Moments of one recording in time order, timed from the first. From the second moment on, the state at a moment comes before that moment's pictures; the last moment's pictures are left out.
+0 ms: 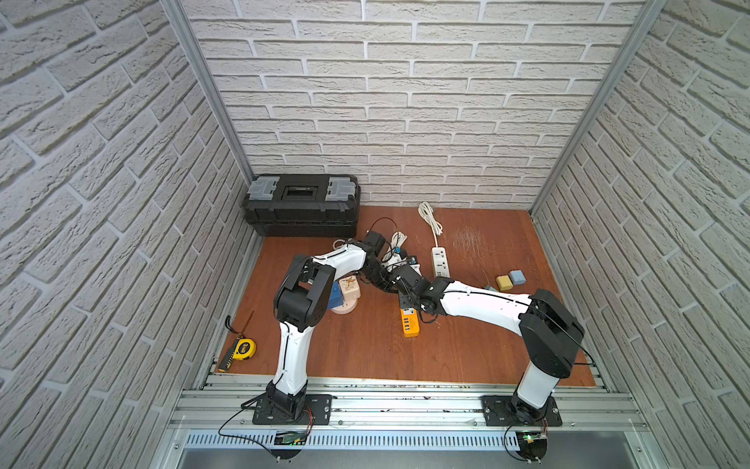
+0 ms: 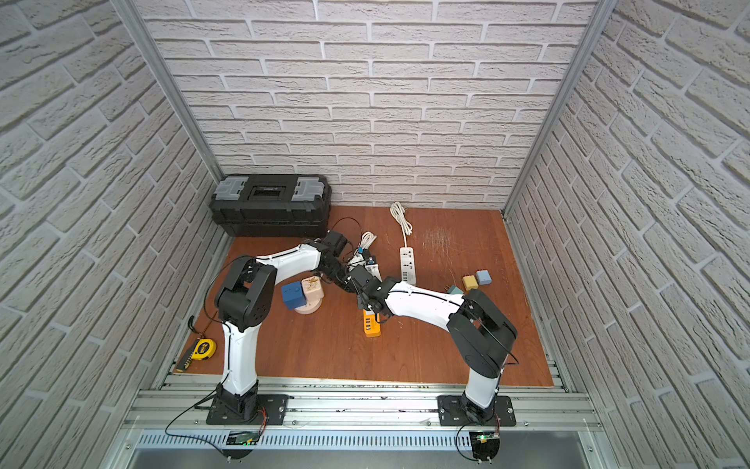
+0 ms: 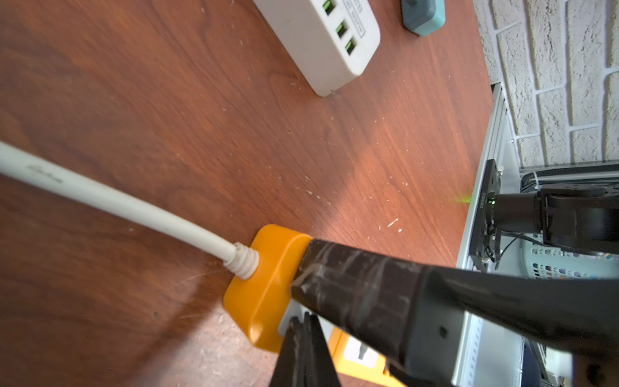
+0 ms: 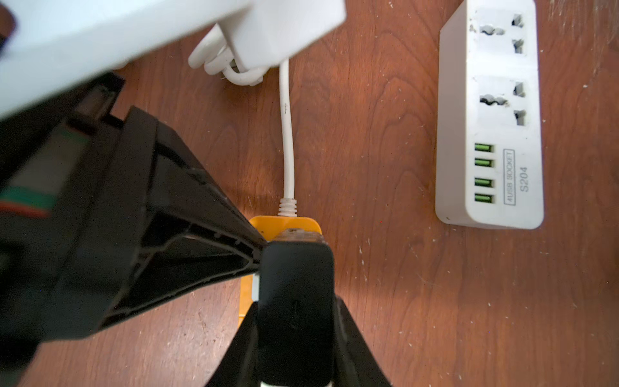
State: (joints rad) left arm -0.49 2.10 1.47 -0.69 0.74 0.22; right arm 0.83 1.77 1.20 -0.53 0.43 0.64
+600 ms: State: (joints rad) left arm -0.49 2.11 1.47 -0.69 0.76 0.21; right arm 0.76 1.72 1.12 -0.44 0.29 0.68
